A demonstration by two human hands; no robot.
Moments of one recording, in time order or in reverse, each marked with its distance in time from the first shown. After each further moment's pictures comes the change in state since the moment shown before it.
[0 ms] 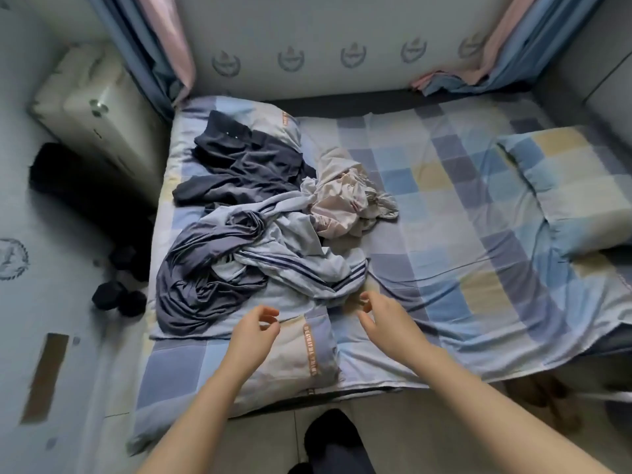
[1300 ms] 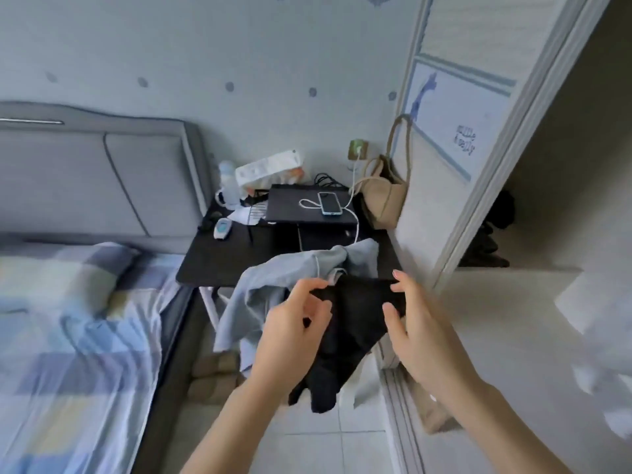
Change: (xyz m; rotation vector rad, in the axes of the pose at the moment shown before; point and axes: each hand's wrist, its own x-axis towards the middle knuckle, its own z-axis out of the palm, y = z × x) left_hand -0.674 0.227 0.545 0.165 -1.151 1.346; right_hand -0.823 0.351 -0.094 0.016 1.355 1.031
